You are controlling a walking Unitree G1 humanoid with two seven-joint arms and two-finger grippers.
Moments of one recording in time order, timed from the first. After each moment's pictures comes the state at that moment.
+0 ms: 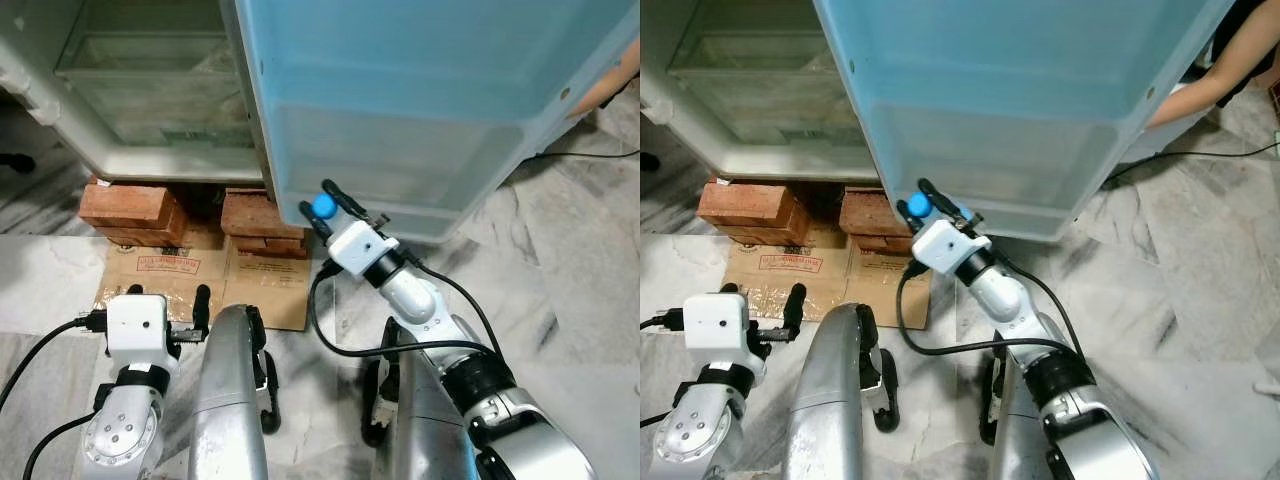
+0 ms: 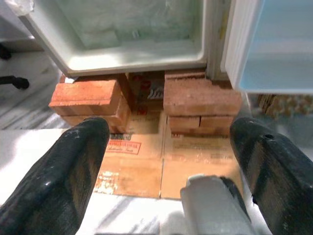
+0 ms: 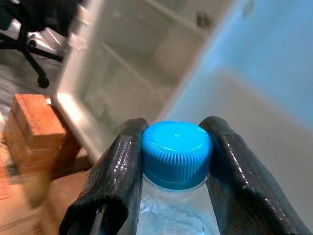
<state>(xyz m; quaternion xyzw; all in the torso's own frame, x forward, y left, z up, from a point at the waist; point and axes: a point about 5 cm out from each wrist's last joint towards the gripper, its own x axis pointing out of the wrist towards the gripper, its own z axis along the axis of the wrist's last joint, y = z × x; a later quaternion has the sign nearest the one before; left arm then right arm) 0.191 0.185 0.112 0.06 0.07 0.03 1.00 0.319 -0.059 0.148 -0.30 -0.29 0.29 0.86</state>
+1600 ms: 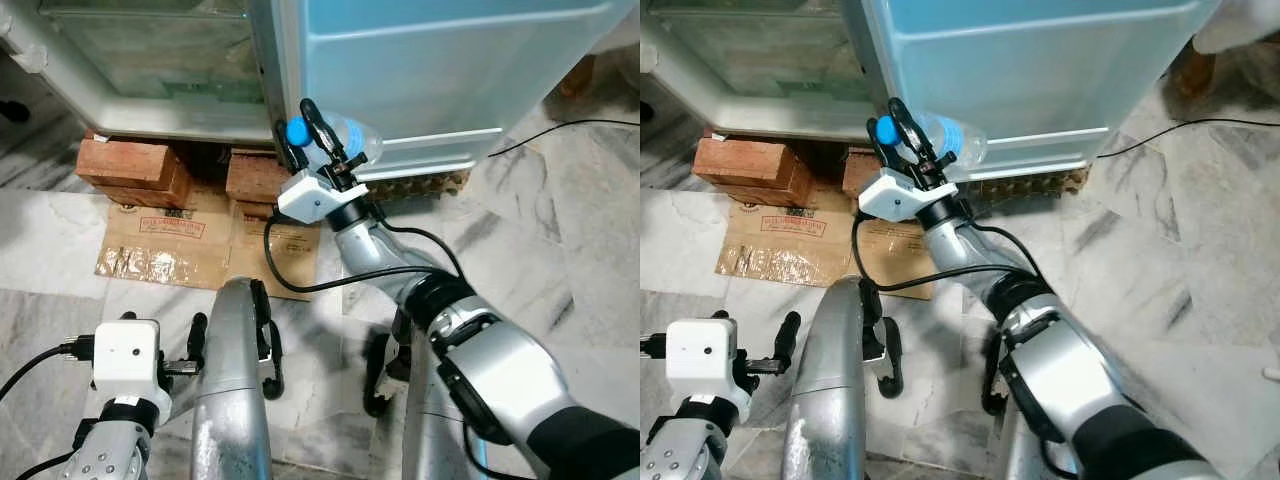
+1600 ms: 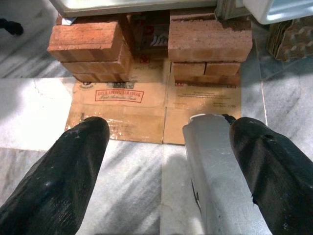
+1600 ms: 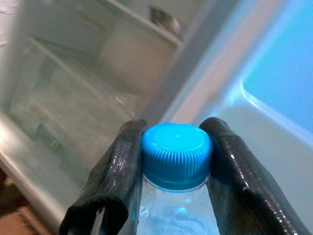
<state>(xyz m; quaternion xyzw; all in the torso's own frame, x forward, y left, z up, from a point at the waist) 0.157 0.182 0.123 0.06 0.11 0.03 0.99 0.354 -0.012 0.191 -0.27 -0.36 0.12 0.89</state>
